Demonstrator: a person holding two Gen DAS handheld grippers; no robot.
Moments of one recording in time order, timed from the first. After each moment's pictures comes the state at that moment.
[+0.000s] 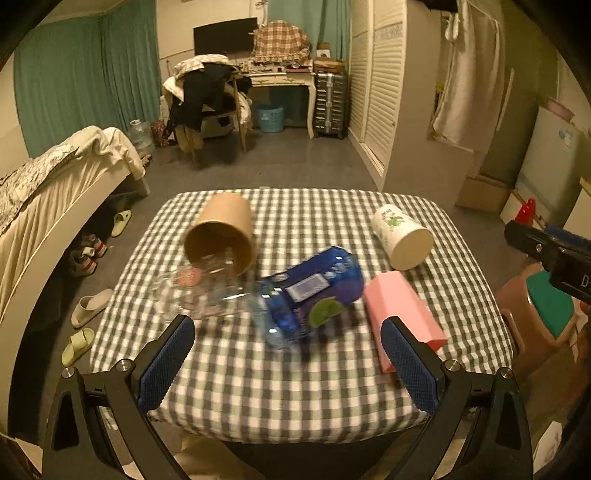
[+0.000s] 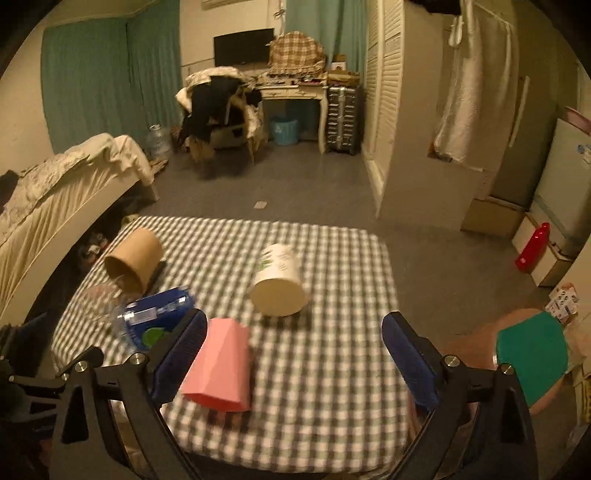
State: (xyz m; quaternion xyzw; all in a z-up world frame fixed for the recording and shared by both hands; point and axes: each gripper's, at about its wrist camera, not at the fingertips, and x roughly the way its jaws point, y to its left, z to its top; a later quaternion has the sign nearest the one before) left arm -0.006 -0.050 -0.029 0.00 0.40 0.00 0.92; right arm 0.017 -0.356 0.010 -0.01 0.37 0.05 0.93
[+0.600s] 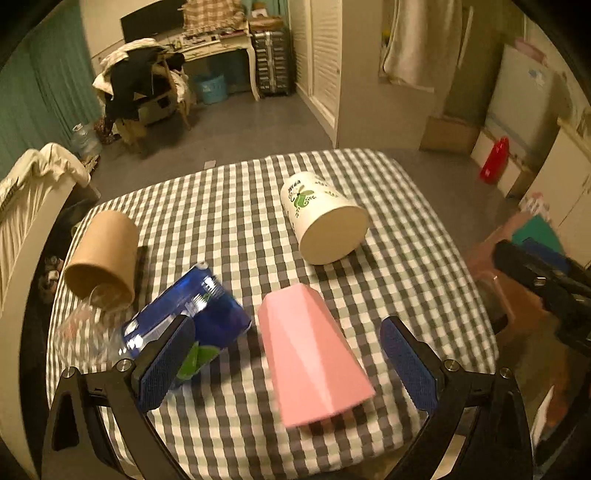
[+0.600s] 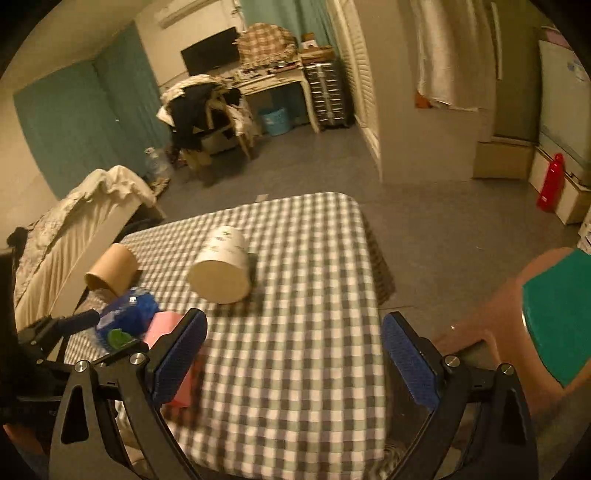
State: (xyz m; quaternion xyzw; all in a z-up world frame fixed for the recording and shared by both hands) left arm 0.067 -0.146 -0.061 0.07 0.48 -0.08 0.87; right arm 0.040 -0.450 -0.052 0.12 0.40 0.08 0.91
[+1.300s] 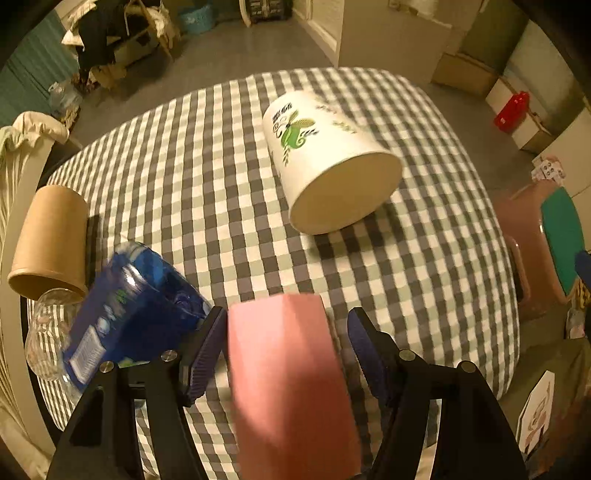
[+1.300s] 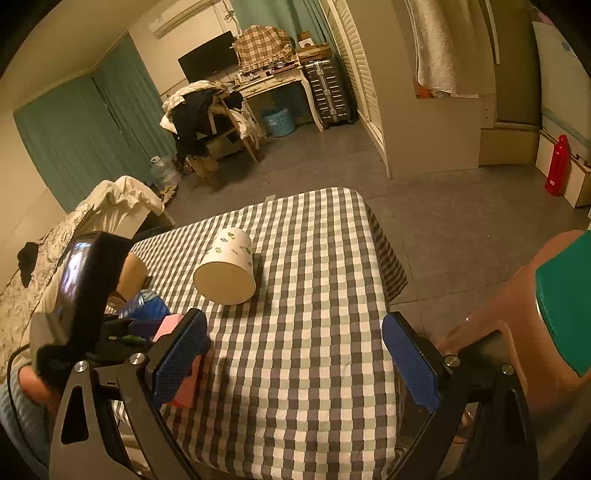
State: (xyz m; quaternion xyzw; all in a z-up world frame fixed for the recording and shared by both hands) left arm 0.124 -0.164 -0.114 0.09 0.62 -0.07 0.78; right arm 0.039 -0.456 -0.058 0.14 0.39 0.09 0.90
